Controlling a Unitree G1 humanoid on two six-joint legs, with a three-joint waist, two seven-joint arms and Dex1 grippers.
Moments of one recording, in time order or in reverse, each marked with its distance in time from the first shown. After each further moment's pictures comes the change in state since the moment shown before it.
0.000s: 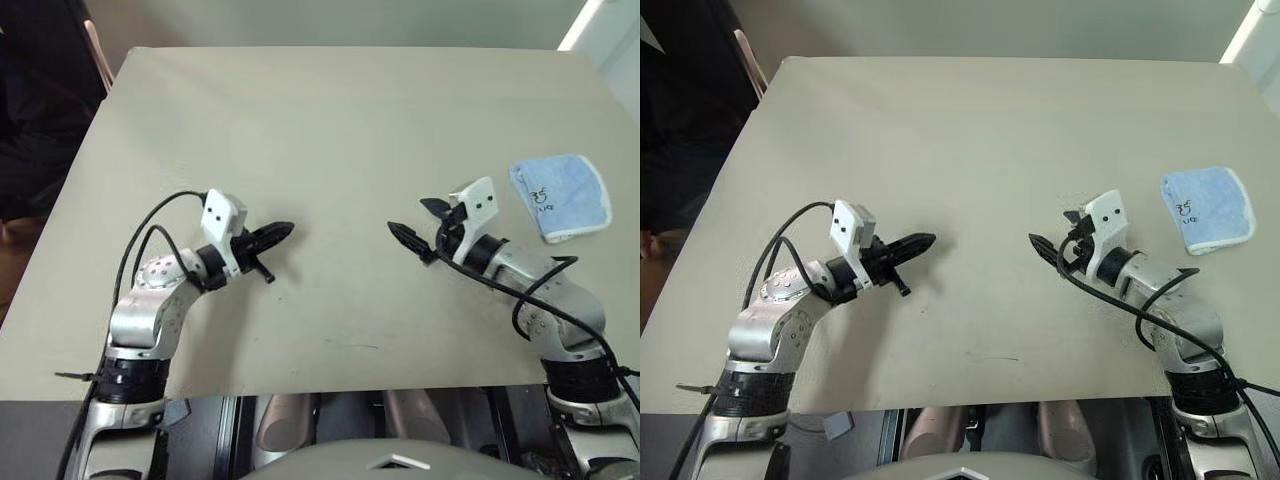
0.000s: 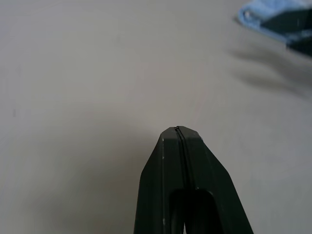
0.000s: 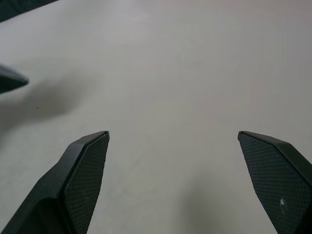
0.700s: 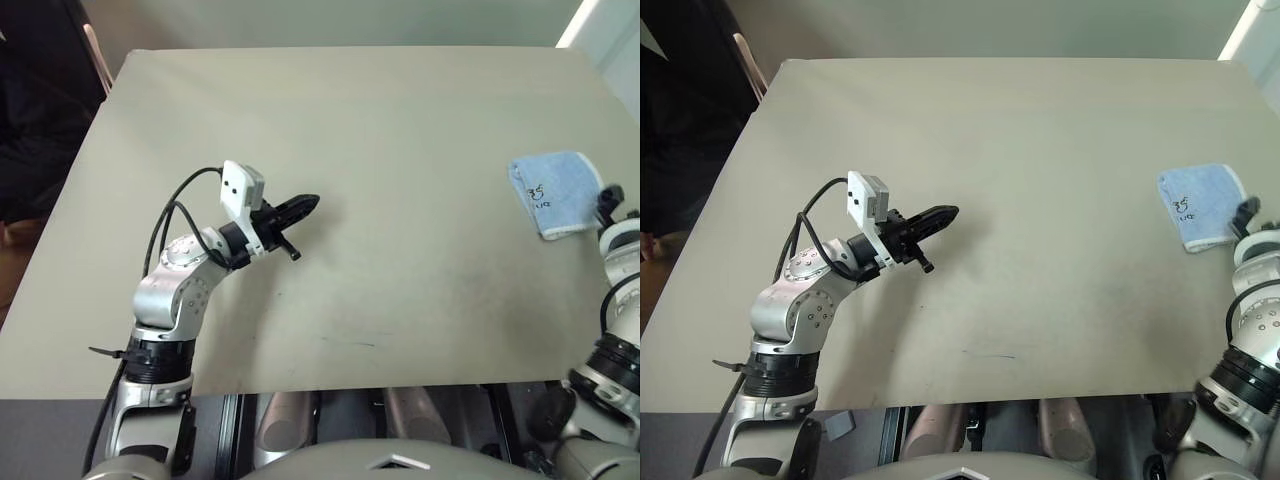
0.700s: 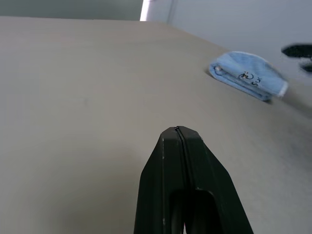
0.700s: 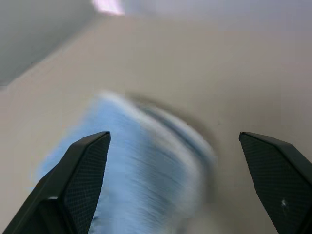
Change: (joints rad) left arm -0.157 -0.142 -0.025 -0.064 -0.067 0.087 0.102; right arm -0.012 -0.018 -0.588 0.113 0.138 0.082 -0.650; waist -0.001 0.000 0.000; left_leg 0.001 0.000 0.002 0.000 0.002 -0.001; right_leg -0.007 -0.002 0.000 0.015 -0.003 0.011
